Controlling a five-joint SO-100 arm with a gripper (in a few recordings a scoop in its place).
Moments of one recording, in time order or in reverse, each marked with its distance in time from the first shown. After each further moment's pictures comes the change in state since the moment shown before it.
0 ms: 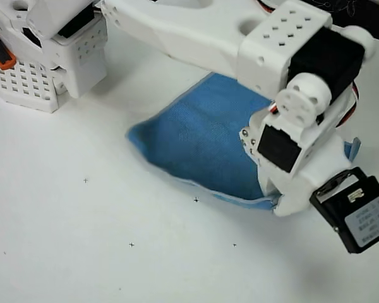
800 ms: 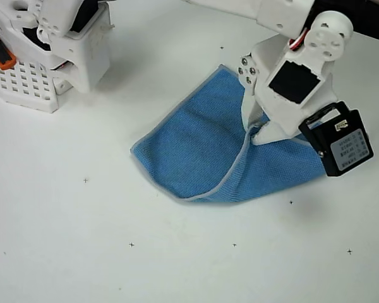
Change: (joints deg) arm -11.6 14.4 27.7 0.0 12.0
